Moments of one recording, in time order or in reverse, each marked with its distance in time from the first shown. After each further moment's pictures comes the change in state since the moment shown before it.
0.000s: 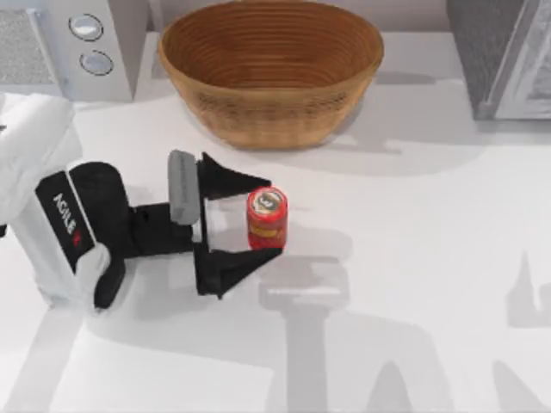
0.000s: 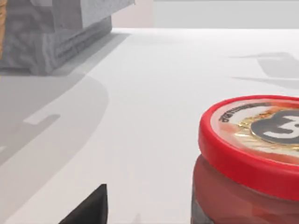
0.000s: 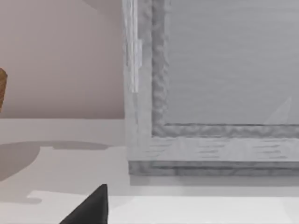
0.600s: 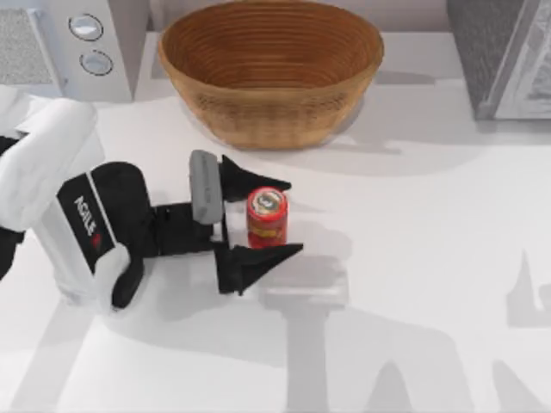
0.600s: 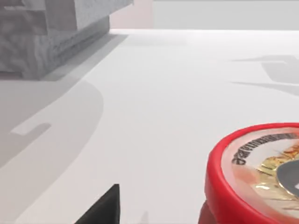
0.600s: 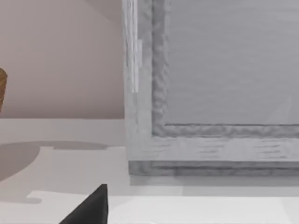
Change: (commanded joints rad) left arm -0.058 0.011 0.032 -0.016 -0.058 -0.005; right arm 0.000 0.000 0.000 0.000 0.000 0.000
